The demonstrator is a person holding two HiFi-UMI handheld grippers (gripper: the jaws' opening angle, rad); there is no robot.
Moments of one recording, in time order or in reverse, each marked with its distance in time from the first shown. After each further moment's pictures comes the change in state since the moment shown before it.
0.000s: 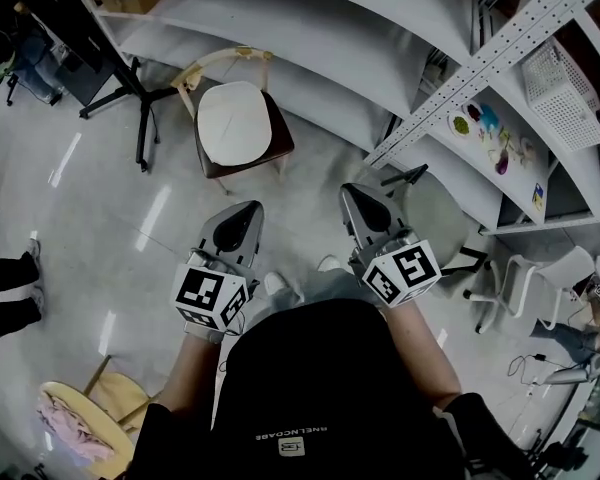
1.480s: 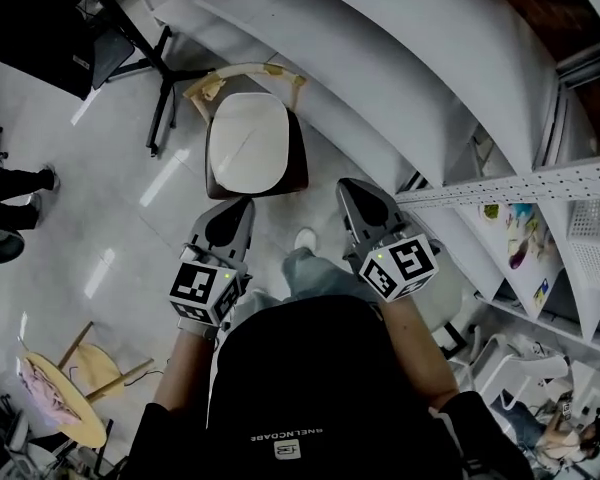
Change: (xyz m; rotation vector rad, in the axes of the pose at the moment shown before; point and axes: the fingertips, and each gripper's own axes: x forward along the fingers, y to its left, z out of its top) left arm 0.167 0.137 0.021 -0.084 0.082 0.271; right arm 0.209 -0.143 0.002 0.056 0.131 0.225
